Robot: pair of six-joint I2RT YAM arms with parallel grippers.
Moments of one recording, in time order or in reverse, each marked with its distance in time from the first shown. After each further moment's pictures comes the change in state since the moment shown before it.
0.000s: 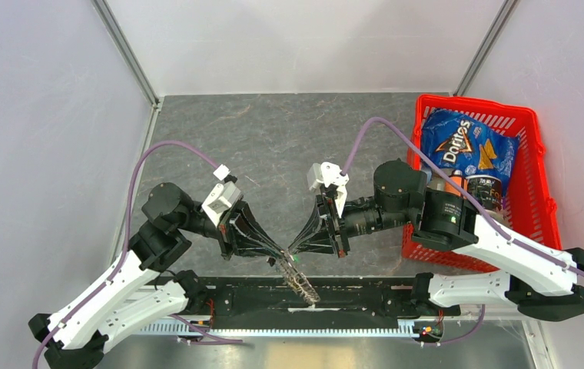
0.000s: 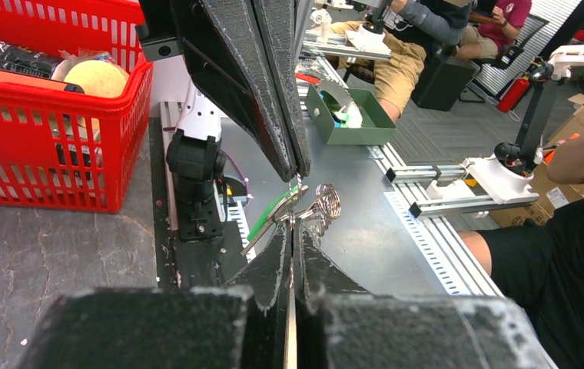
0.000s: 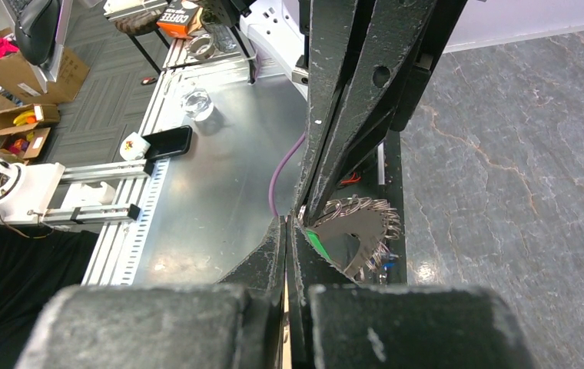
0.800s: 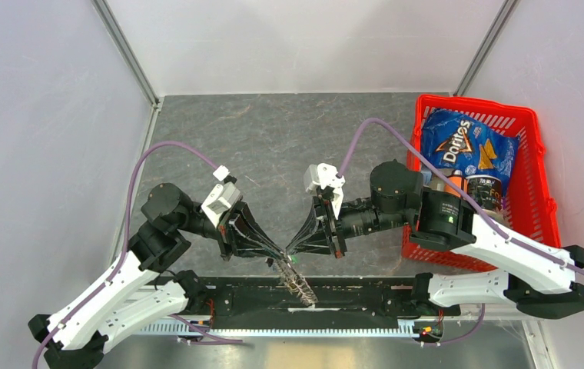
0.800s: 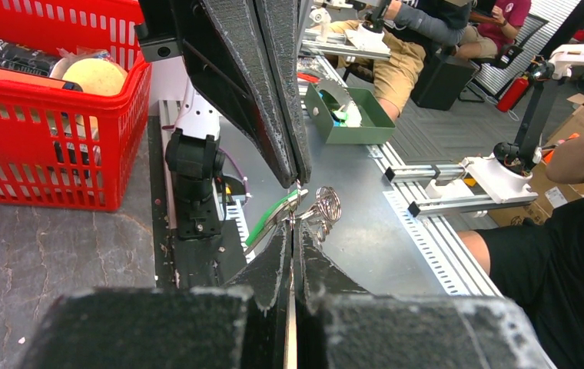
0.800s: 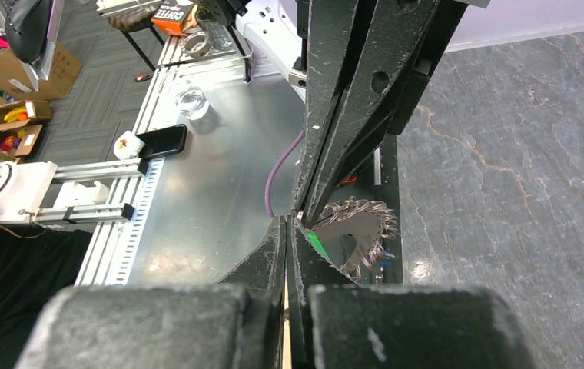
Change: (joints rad) left arm 0.000 -0.006 0.000 -0.007 0.000 0.000; right arm 0.020 0.016 0.013 -0.006 0.026 -0.012
